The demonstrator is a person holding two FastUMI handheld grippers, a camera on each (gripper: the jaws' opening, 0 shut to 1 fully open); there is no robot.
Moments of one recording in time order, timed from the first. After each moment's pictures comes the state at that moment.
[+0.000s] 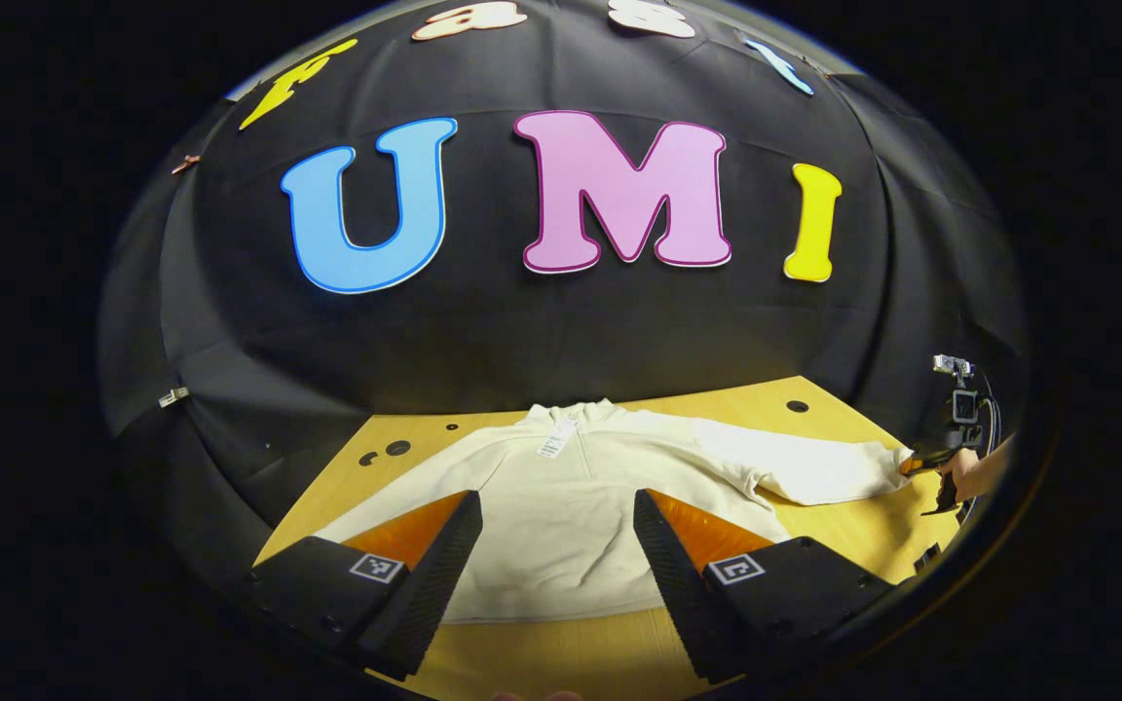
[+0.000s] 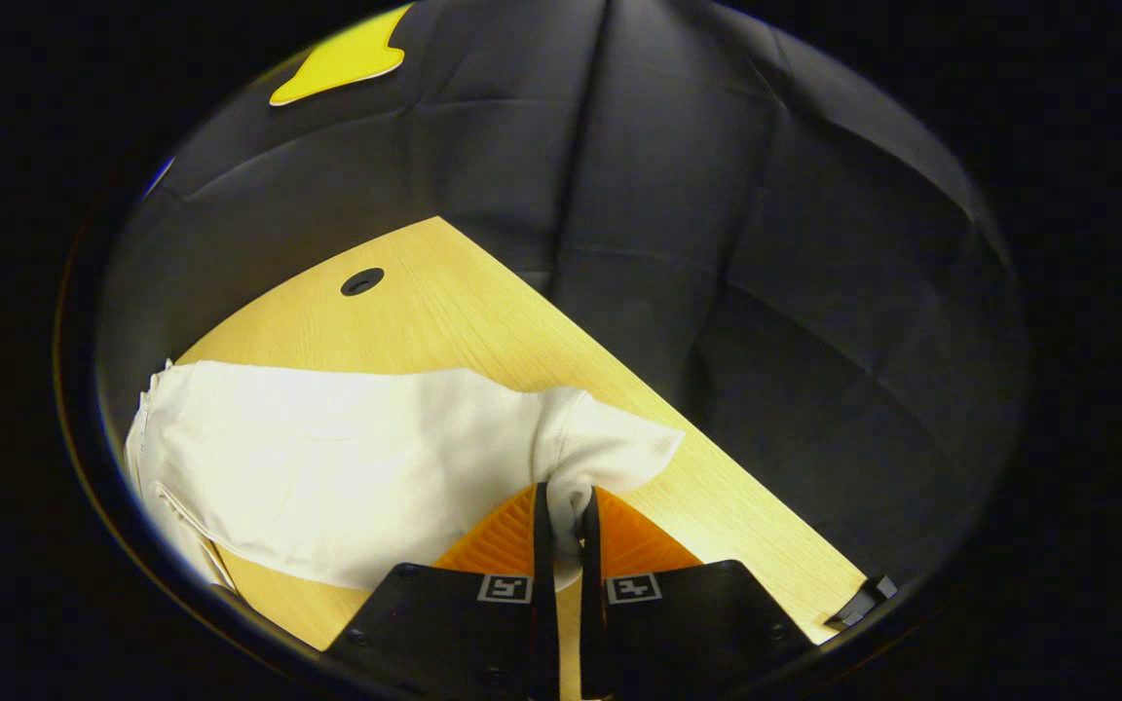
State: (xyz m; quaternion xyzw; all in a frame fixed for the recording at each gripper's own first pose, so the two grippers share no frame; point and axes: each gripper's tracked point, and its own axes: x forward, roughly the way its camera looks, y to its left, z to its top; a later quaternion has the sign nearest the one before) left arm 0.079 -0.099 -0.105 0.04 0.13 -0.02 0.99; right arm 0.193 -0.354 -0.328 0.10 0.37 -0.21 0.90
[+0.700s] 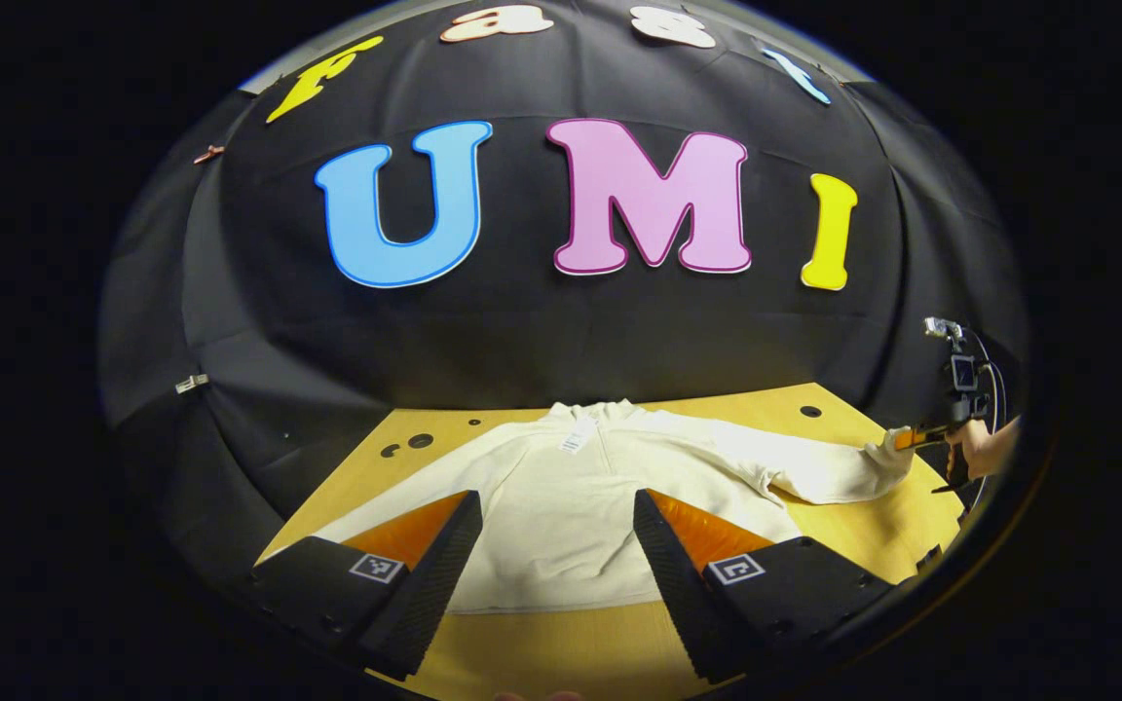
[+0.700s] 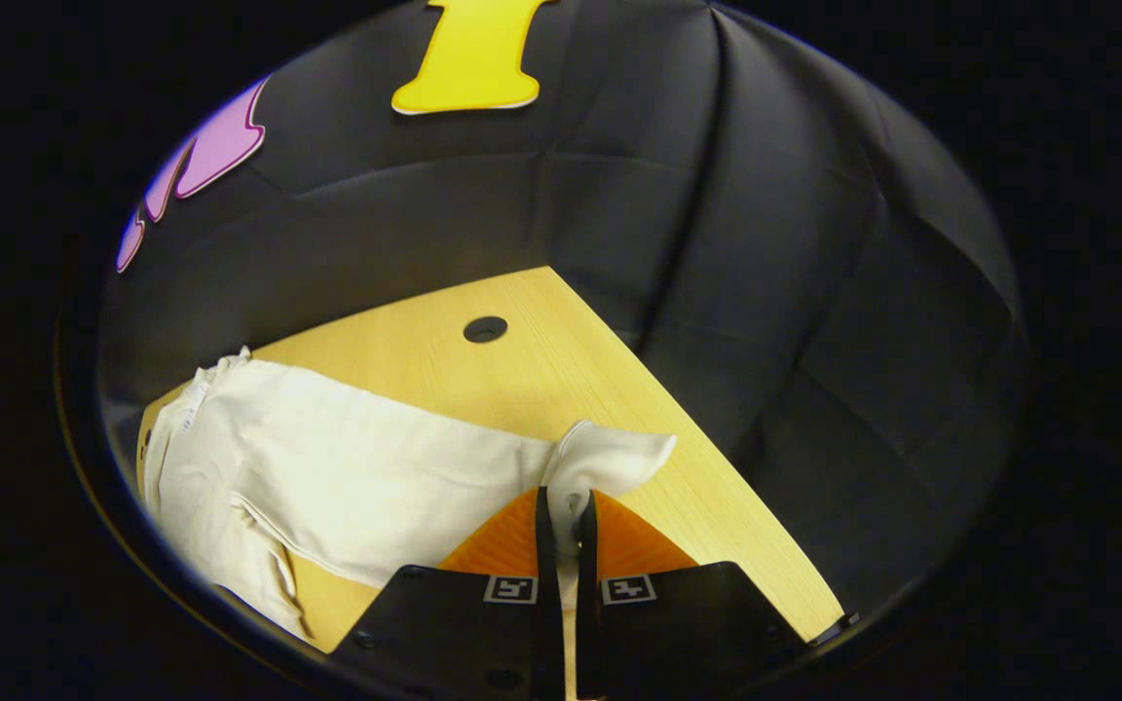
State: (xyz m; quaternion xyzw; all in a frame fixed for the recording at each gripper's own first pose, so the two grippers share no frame) left arm 0.056 -0.069 -0.107 0.02 0.11 0.02 0.99; right arm 0.232 -0.311 -0.242 0.06 0.30 -0.11 0.94
